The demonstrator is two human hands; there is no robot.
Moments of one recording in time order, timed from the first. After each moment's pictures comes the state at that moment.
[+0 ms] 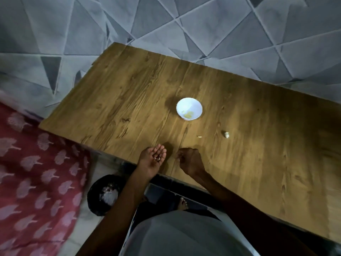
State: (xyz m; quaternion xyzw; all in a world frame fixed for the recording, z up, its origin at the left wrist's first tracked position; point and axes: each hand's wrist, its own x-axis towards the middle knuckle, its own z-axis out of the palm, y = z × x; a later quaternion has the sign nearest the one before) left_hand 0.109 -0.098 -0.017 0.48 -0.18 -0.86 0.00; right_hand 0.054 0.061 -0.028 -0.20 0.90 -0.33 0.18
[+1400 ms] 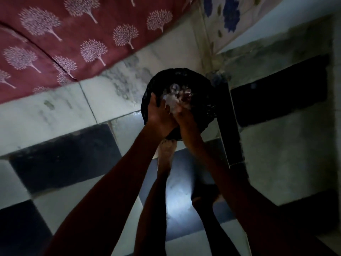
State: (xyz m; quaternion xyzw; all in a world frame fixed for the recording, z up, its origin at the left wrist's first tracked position) left_hand 0.416 -0.431 -0.602 0.55 0.14 -0.79 0.23; right_hand 0.333 -0.369 -0.577 -0.22 0.73 -0.25 0.59
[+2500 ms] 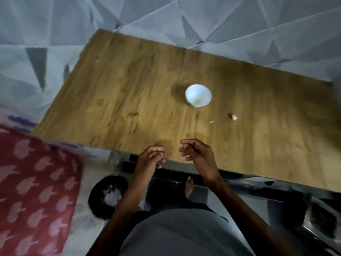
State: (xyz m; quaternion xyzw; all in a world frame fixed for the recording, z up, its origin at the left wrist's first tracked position) left_hand 0.205 -0.178 0.039 0.30 -0.62 -0.72 -0.08; right_hand 0.154 -0.010 0.055 0.03 0.75 -0.64 0.18
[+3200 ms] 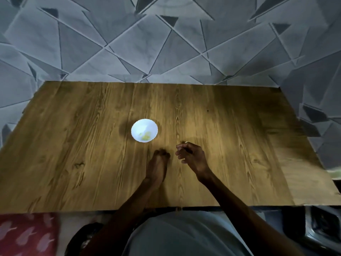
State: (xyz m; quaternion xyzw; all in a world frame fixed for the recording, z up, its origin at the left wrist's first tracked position) left_hand 0.017 -0.008 -0.039 0.01 -0.94 -0.35 -0.05; right_hand 0.005 0.148 0.045 0.11 0.76 -0.63 0.12
